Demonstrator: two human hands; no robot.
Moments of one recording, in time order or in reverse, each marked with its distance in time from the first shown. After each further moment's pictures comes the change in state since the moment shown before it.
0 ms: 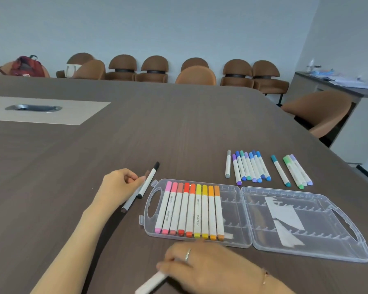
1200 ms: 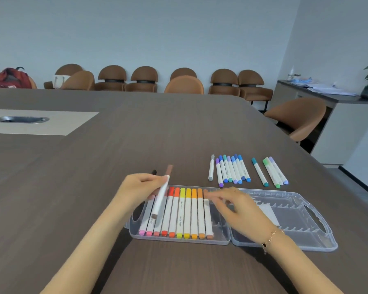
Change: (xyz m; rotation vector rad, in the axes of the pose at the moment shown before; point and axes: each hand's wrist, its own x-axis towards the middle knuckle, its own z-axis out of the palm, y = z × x) left_hand -0.051 0.086 0.008 -0.469 -0.318 -0.103; right_hand -0.056 0.086 -0.023 0.221 0.483 0.589
